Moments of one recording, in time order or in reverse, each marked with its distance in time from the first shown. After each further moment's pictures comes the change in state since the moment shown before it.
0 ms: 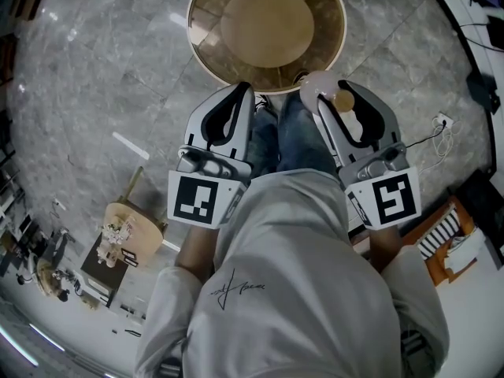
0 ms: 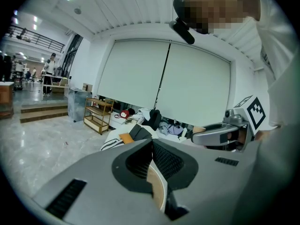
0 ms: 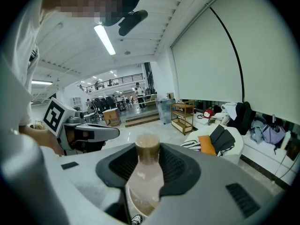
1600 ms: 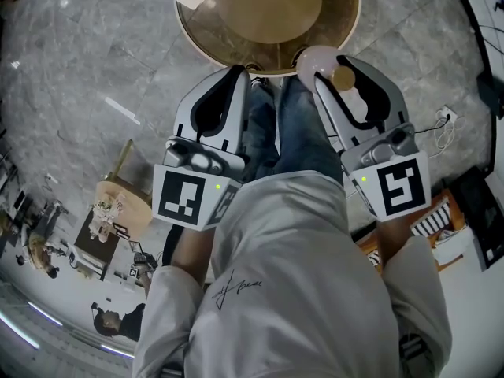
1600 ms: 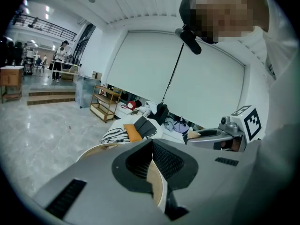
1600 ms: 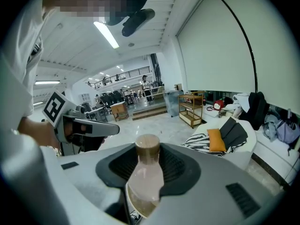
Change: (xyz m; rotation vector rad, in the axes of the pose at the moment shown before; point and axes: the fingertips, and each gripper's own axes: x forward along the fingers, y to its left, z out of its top) left arm 0.044 0.030 -0.041 -0.136 0.067 0.059; right arm 0.063 -0.032 -0.046 0.001 0.112 0.107
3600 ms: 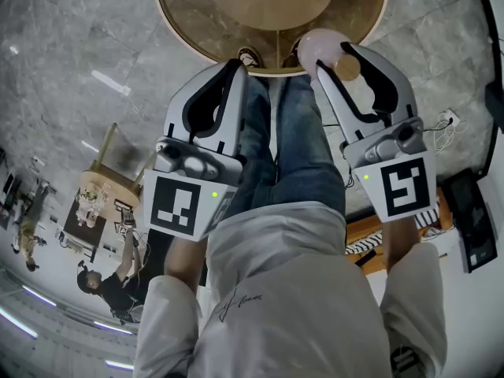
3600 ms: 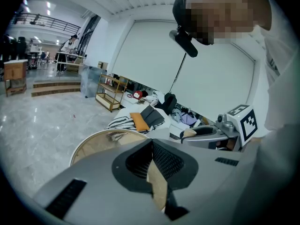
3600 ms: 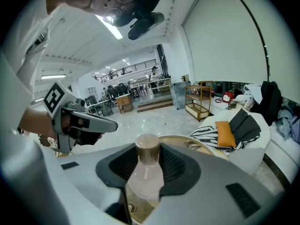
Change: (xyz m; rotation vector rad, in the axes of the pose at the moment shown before) left arm 0.065 0.059 -0.075 -0.038 0.093 0.061; right arm 0.092 -0.042 -0.074 -0.062 0.076 0.090
